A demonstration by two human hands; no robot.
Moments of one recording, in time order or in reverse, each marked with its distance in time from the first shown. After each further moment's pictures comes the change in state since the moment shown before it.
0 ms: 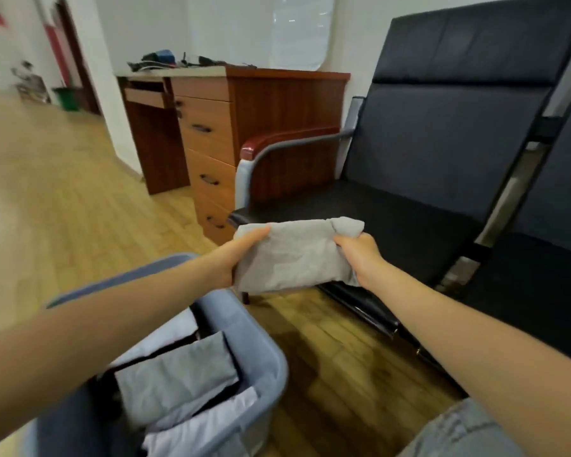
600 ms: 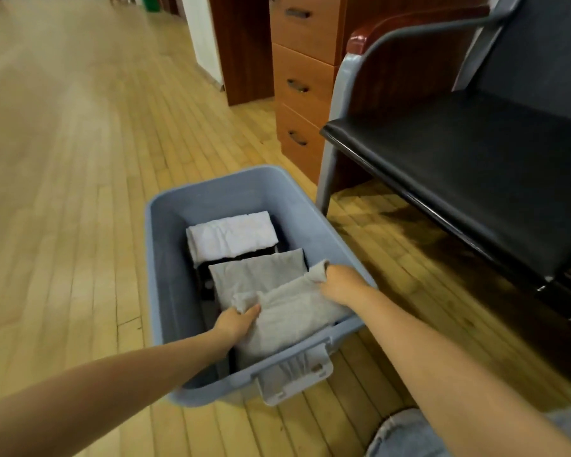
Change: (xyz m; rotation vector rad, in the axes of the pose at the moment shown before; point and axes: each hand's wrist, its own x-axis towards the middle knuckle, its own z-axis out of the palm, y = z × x) left_hand -0.086 -0.262 -0.116 0.339 0.463 -0.434; right_hand -0.033 0.174 0.179 -1.243 -0.635 -0.072
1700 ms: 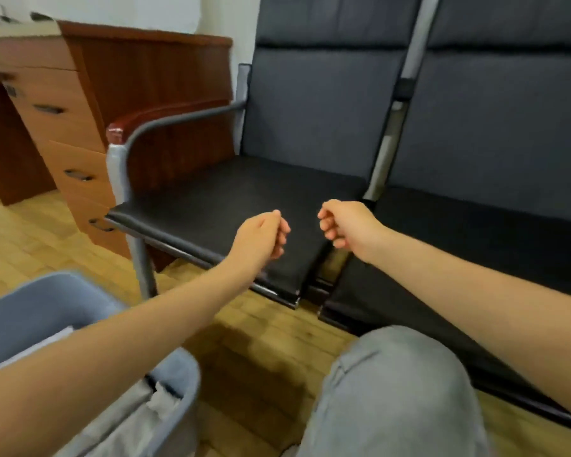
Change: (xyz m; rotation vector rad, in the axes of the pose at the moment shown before) left_hand -0.162 0.313 0.173 -0.230 -0.484 0.857; right_hand -0.175 0.200 -0.207 1.207 0.739 0.185
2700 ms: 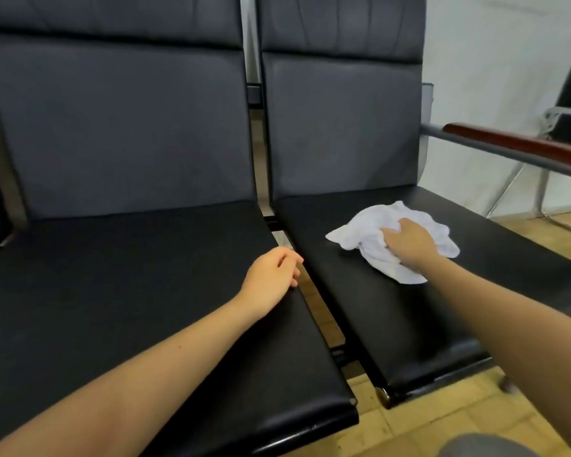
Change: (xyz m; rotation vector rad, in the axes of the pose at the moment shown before) left_hand -0.100 0.014 0.539 0.208 -0.852 0.332; right_hand -0.167 0.203 -0.591 -0.489 1.067 0.342
